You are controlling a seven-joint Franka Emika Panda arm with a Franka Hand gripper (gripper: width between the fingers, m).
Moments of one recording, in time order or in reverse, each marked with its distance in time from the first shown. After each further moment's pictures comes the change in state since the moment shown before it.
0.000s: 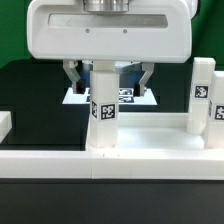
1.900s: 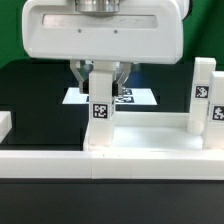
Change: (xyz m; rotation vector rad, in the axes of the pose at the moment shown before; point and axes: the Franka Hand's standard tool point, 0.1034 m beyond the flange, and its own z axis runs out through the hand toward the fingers) arm -0.004 0.011 0.001 0.006 -0.005 0.231
